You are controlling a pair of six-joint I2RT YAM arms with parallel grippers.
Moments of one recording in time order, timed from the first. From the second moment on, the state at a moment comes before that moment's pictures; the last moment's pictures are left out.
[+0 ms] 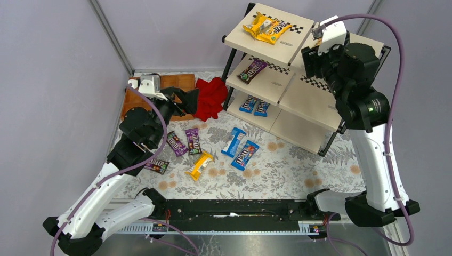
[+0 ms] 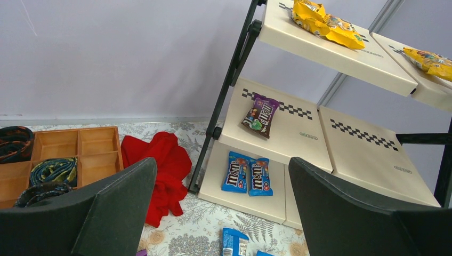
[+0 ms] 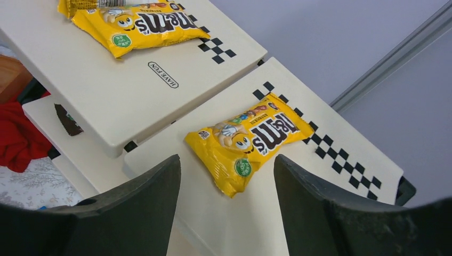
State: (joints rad) left arm -0.66 0.83 1.07 -0.11 -0.32 -0.26; right arm 0.33 1.25 1.84 -0.69 0.20 -0.38
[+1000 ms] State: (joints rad) left arm -0.66 0.83 1.07 -0.11 -0.32 -0.26; right arm 0.33 1.24 1.77 -0.66 0.32 -0.40
